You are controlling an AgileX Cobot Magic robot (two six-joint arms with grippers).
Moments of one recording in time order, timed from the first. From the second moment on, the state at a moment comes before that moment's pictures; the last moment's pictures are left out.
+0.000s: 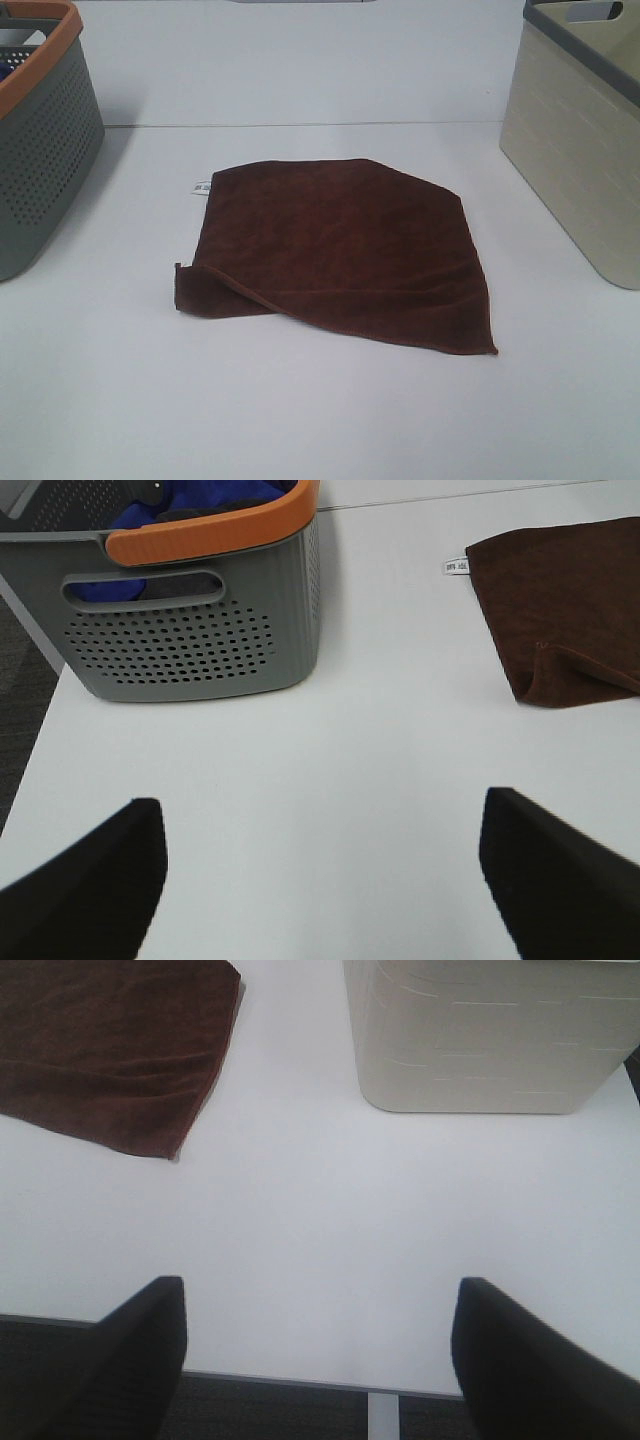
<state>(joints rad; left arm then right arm) 0.07 -0.01 -0.51 -0.08 1.06 0.13 0.00 0.00 -0.50 0.05 1.06 -0.10</state>
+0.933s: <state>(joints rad) 0.07 -0.01 -0.51 -0.02 1.05 0.05 0.00 0.00 -0.50 0.05 1.06 -0.10</state>
